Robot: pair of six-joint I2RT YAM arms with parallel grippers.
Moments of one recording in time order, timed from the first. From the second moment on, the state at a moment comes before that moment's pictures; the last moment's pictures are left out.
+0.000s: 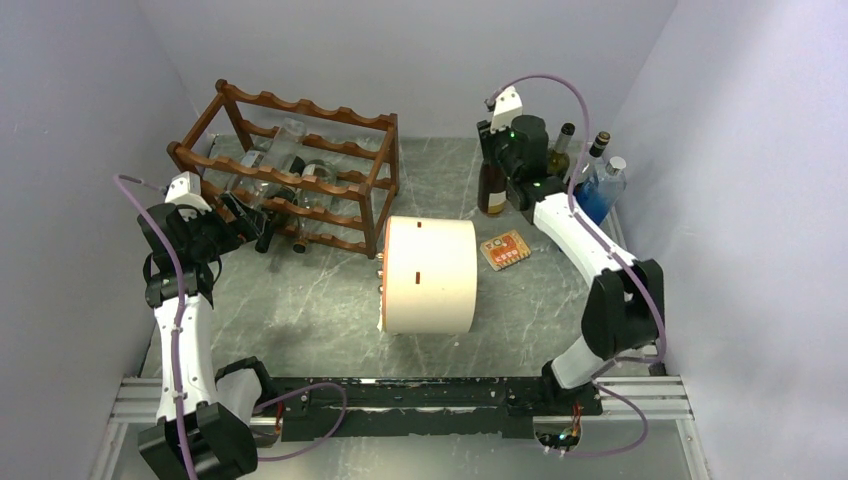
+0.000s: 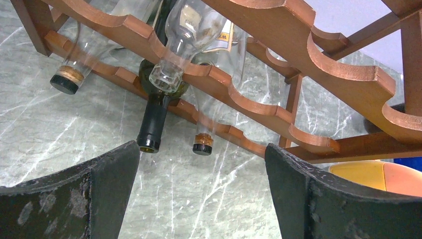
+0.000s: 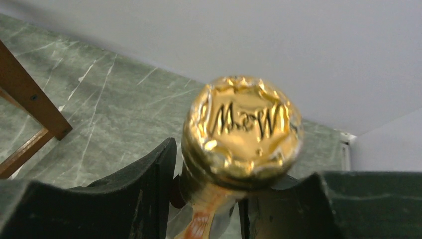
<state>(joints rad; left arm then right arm) 0.38 0.88 0.74 -0.26 0.45 -0.30 0.31 1.54 1.30 0.09 0.14 -0.26</state>
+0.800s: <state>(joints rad) 0.37 0.88 0.74 -0.26 0.48 -0.29 0.29 1.66 1.17 0.38 0.22 -0.11</state>
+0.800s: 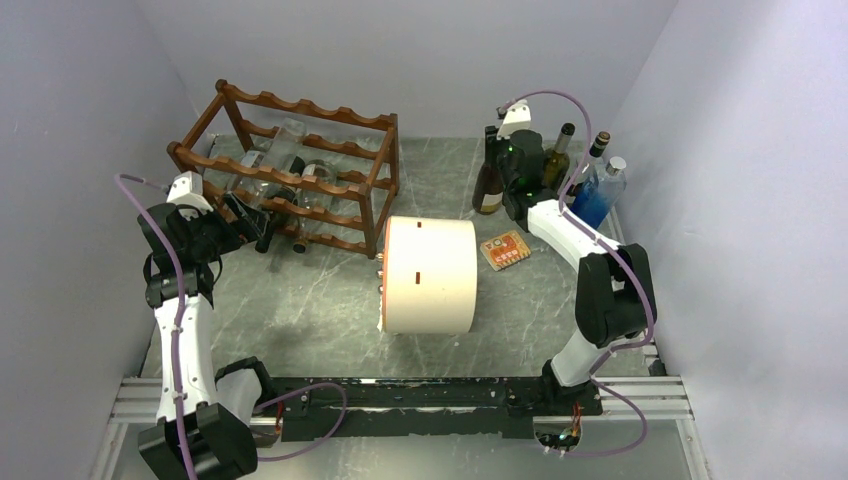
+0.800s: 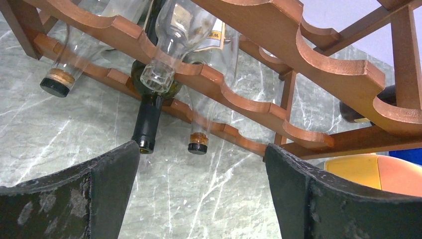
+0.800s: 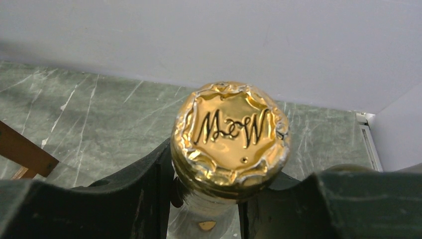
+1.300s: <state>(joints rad) 0.35 0.86 0.72 -0.26 0.48 -0.29 0.29 1.60 1.19 0.40 0.19 -0.14</state>
